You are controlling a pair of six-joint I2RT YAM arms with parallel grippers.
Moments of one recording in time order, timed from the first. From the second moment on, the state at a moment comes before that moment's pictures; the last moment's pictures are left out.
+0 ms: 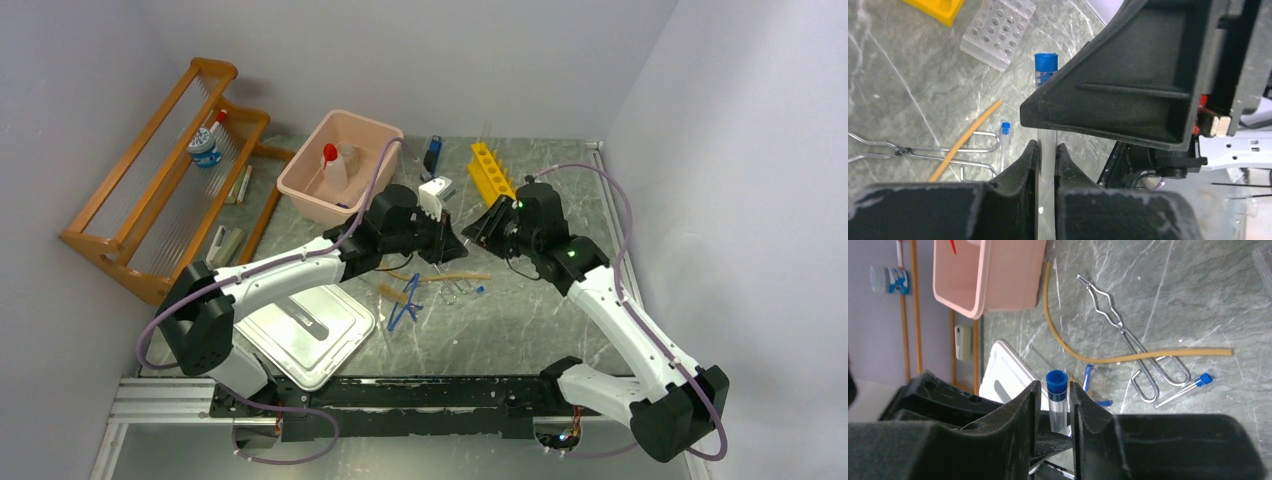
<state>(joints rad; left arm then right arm) -0.90 1.56 1.14 0.05 0.29 -0.50 0.48 1.05 0.97 -0.49 -0.04 0.89</state>
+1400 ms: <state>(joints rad) -0.83 1.57 1.21 -0.09 0.41 -0.13 0.30 1.04 1.14 -0.76 -0.07 0.78</state>
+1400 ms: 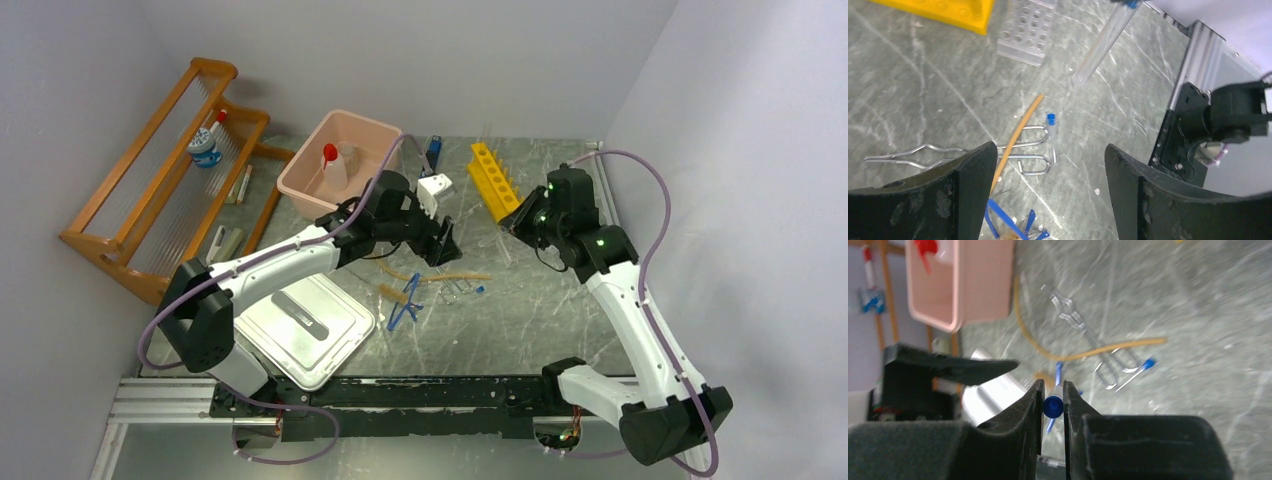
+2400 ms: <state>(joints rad) -0.75 1.52 1.22 -0.16 0.22 -0.22 0.40 1.58 1.20 -0.56 0.72 0.68</state>
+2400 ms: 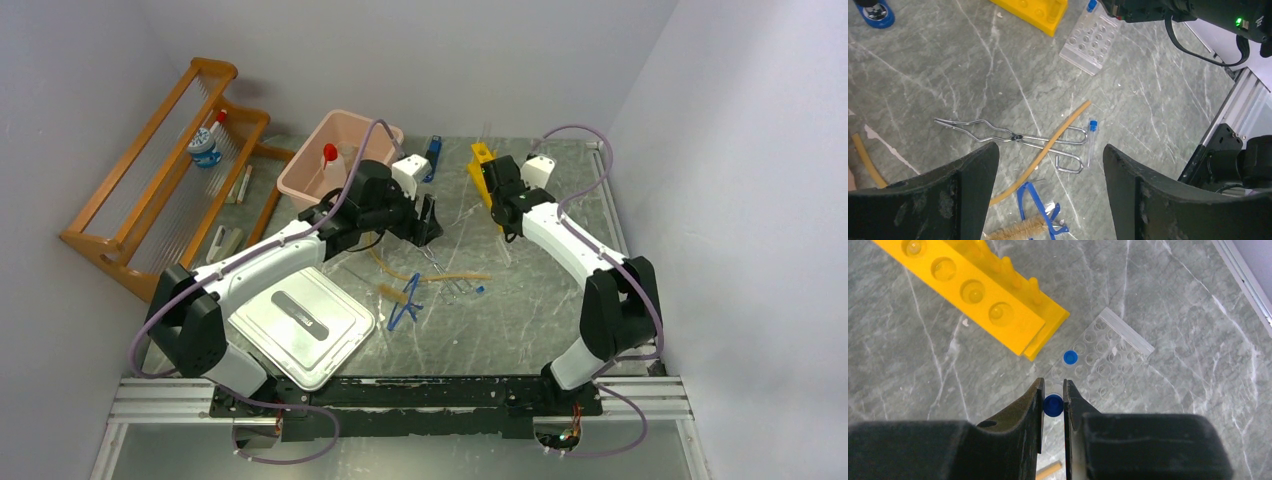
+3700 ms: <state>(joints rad) -0.67 1.54 1.20 -0.15 0.27 -0.29 0.39 1.68 1.14 -0.46 0.78 0.77</state>
